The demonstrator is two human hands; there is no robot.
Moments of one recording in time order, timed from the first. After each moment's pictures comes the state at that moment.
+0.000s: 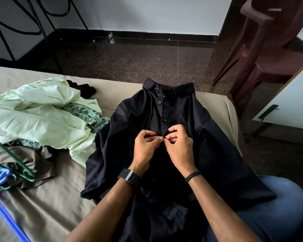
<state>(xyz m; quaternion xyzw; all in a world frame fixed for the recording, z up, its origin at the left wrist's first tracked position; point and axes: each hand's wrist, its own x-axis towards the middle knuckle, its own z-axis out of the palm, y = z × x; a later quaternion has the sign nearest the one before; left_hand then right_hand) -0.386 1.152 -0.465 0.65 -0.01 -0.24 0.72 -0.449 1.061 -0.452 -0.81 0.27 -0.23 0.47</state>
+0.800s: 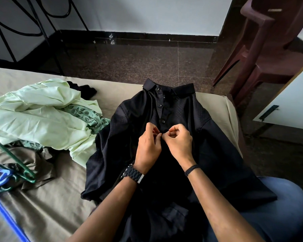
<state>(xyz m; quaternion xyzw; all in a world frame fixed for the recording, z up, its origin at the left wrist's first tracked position) -0.384 1.150 -0.462 0.82 -0.27 0.02 0.50 -0.433 1.054 -0.442 -0.76 0.32 -0.21 0.52</state>
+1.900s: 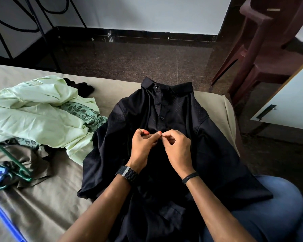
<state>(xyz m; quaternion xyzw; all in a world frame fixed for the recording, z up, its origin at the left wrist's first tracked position) -0.379 1.148 -0.465 0.57 0.00 -0.26 0.78 -0.448 1.059 -0.463 -0.84 0.22 -0.28 0.41</state>
